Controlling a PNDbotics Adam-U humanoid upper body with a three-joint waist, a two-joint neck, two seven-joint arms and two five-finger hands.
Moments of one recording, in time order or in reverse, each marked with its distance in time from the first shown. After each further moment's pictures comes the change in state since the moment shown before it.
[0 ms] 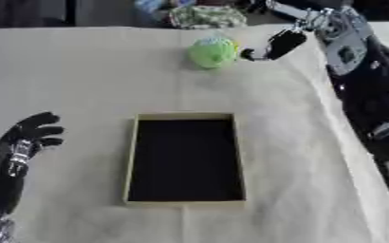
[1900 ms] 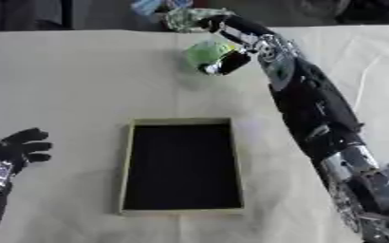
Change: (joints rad) left arm -0.008 -0.009 -0.022 -0.004 0.000 -0.017 -0.063; right arm -0.030 0.088 -0.047 0.124 0.154 0.071 -0.146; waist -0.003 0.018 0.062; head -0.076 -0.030
